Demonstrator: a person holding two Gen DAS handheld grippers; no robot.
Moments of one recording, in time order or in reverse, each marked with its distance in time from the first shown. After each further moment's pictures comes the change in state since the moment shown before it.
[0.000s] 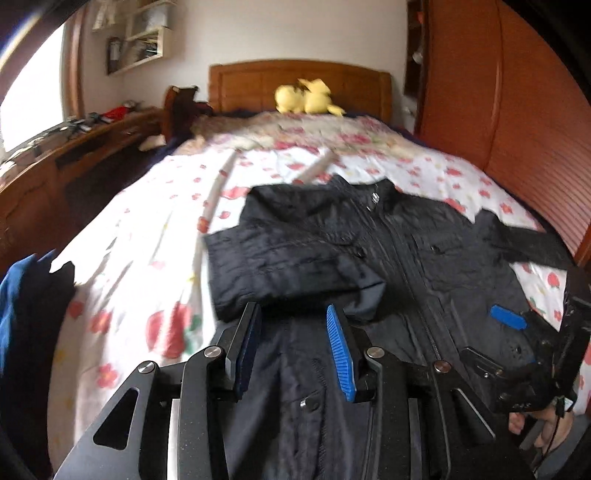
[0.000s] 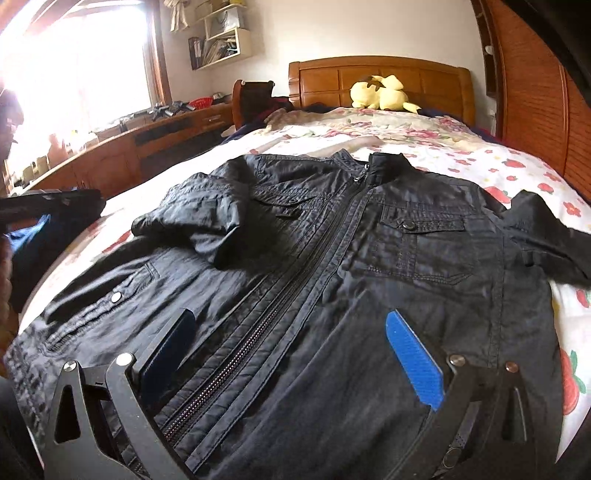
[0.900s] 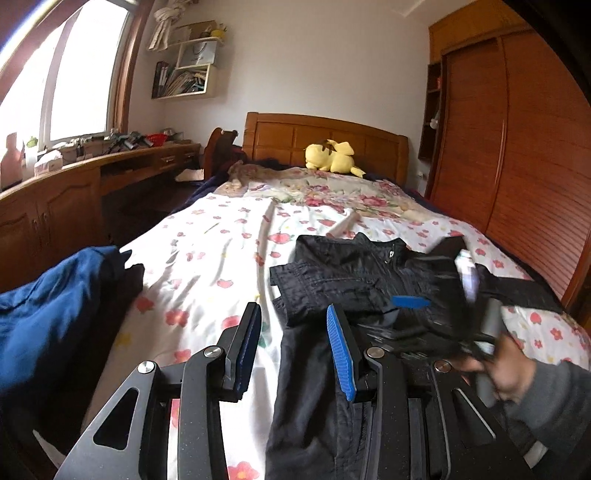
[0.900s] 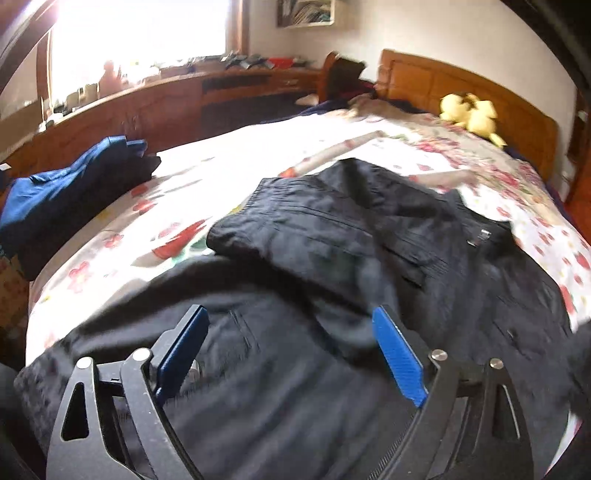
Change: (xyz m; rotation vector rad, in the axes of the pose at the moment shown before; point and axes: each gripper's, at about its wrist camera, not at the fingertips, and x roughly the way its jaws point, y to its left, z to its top) left arm -0.096 0.052 -0.066 -0.112 -0.205 0.002; right arm 0.091 0.130 0.085 -0.293 0.156 0.140
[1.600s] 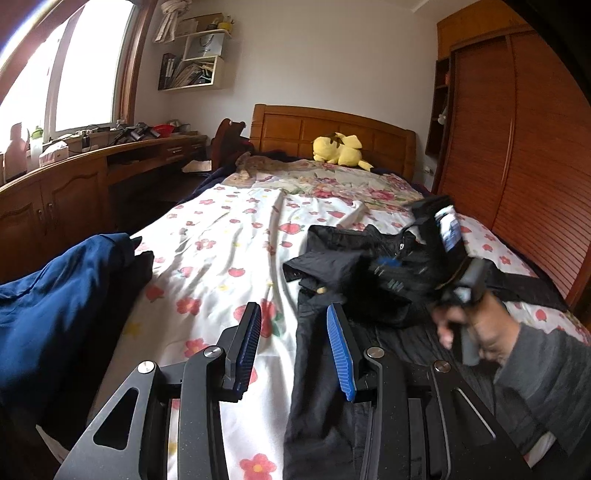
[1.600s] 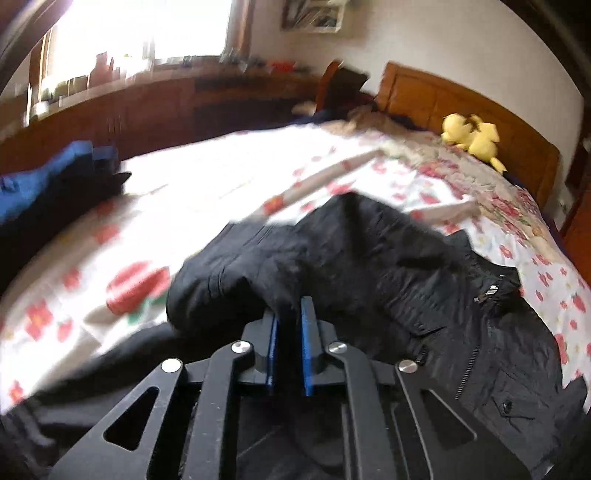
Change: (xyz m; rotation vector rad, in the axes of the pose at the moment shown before) left arm 0.000 0.003 -0.001 -0.005 0.023 0.016; right arm 0.007 -0.025 0.046 0.004 -0.115 -0.066
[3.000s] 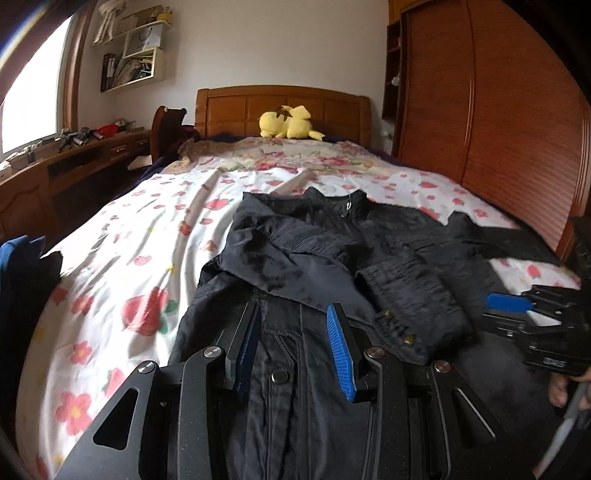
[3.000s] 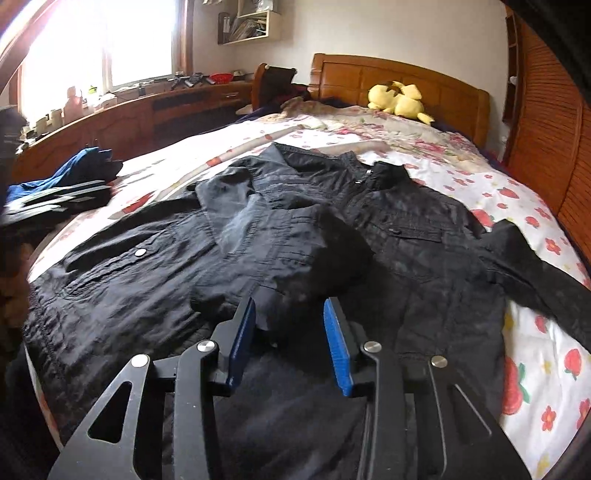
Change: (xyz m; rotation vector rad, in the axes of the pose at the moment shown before) left arm 0.100 -0.060 -0.017 0.127 0.072 -0.098; right arm -0.155 -0.046 -0.159 0.149 0.045 -0.084
